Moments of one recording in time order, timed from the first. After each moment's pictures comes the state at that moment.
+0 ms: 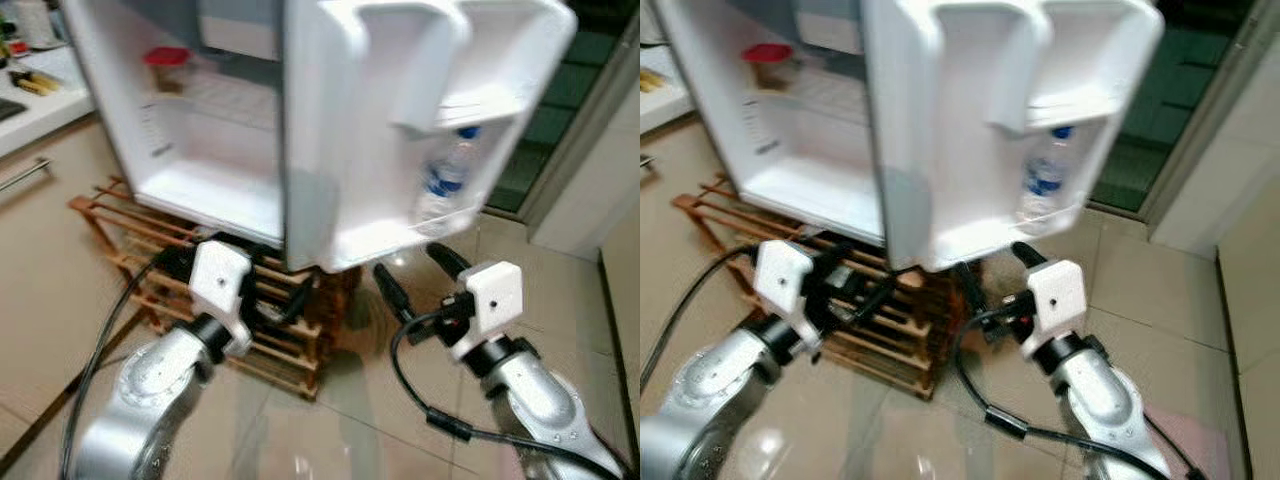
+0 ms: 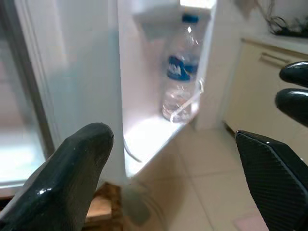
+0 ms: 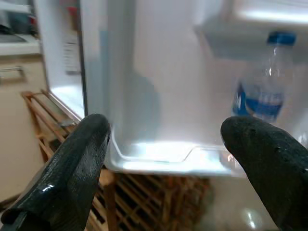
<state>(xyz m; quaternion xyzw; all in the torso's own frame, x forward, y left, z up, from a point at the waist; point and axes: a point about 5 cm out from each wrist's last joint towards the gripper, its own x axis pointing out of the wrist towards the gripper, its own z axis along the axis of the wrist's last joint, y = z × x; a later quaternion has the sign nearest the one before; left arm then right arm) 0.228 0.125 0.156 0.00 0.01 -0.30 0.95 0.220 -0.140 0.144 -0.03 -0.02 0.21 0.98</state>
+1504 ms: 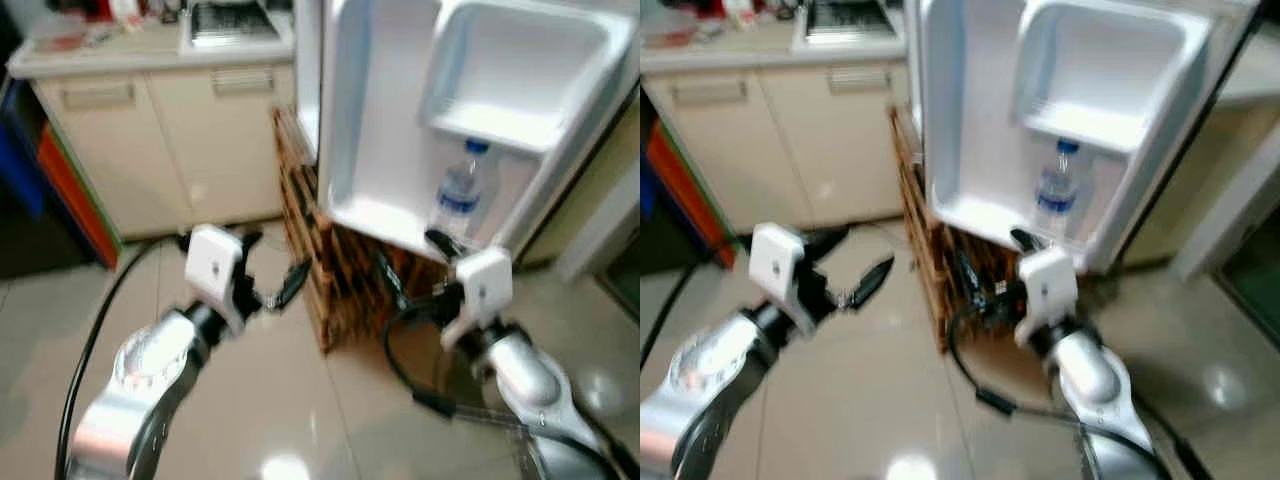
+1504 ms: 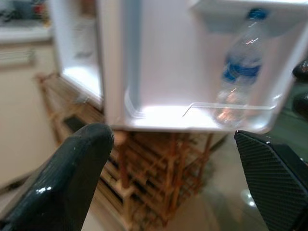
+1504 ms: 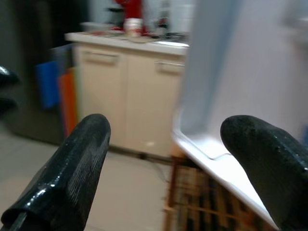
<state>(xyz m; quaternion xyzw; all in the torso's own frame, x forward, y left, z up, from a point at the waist) 0.236 0.143 0.153 0.01 0.02 -0.27 0.96 0.232 -0.119 0.147 -0.04 -0.06 0.24 0.97</state>
